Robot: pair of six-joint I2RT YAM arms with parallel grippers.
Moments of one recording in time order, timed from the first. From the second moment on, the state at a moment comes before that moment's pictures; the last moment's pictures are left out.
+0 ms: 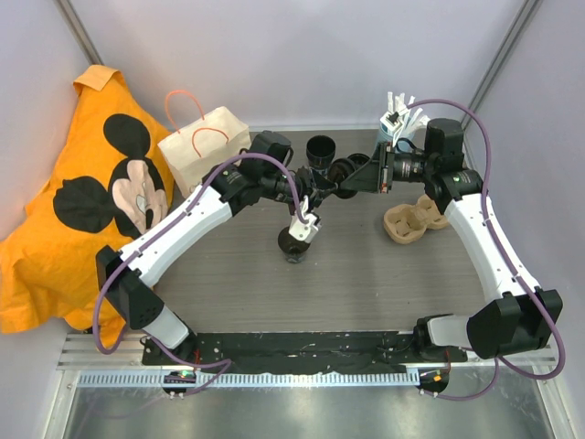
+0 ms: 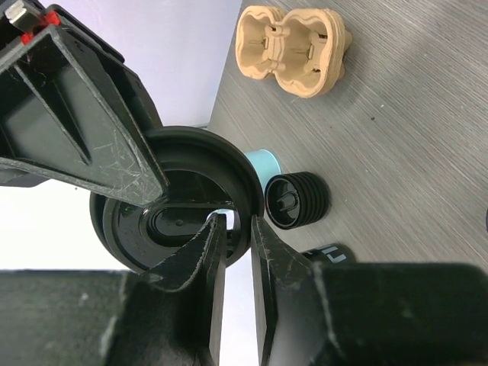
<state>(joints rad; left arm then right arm) -0.75 1.57 1.61 -0.66 0.69 1.75 0.15 1.30 1.29 -0.37 -1.15 0.32</state>
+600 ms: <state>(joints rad) -0.76 1.59 1.61 -0.66 0.67 1.74 0.16 1.30 1.29 -0.38 -1.15 0.32</state>
